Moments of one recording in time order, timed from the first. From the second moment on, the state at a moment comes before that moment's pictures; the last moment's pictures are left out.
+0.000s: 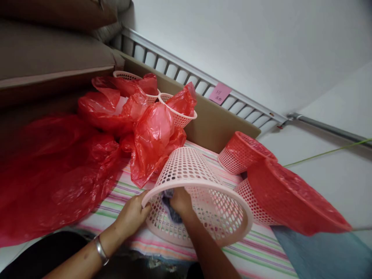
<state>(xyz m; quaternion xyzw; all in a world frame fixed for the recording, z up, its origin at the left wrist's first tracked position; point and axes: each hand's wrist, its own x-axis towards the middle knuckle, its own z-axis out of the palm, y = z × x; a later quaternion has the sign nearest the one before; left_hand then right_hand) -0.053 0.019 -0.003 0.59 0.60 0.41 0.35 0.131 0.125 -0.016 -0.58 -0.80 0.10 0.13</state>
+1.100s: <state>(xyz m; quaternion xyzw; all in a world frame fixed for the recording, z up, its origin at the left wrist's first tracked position) -0.021 0.017 -0.032 0.51 0.51 0.42 0.56 0.147 0.202 -0.037 -0.59 -0.79 0.06 0.13</state>
